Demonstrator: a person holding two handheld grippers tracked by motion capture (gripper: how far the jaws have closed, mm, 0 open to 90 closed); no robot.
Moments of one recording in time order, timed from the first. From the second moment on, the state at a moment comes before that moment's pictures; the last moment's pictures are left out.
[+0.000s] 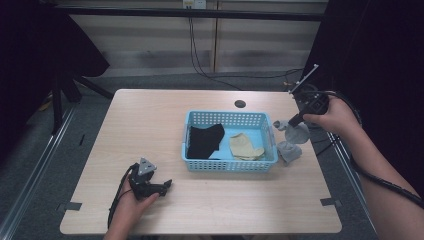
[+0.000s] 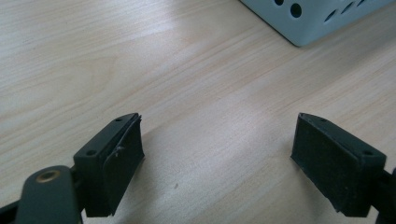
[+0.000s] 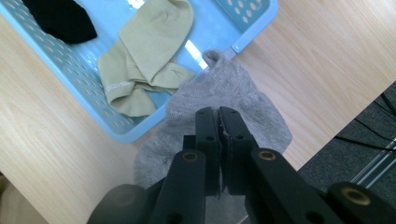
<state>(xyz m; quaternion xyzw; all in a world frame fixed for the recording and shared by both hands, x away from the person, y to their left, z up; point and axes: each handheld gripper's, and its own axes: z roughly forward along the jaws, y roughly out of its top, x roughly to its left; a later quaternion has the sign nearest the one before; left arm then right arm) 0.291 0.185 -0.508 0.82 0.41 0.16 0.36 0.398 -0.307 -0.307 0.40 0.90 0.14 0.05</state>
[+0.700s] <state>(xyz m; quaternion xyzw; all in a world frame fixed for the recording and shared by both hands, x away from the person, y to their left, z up) 0.291 0.185 -0.509 0.82 0.41 0.16 0.36 0.404 -0.324 -0.365 0.43 0.90 0.12 0.03</state>
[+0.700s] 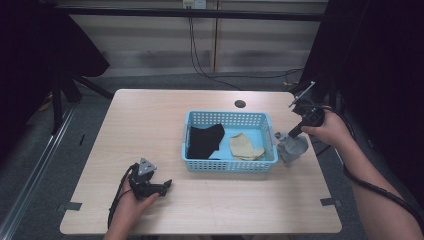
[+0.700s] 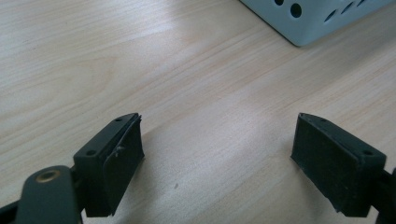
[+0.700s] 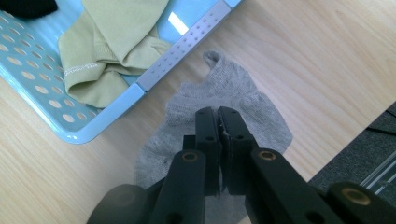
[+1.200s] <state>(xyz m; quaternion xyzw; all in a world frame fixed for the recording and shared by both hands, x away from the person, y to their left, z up) 0.291 0.185 -0.509 0.82 0.41 0.16 0.36 0.383 -0.325 -0.364 0.42 0.90 0.15 0.03</state>
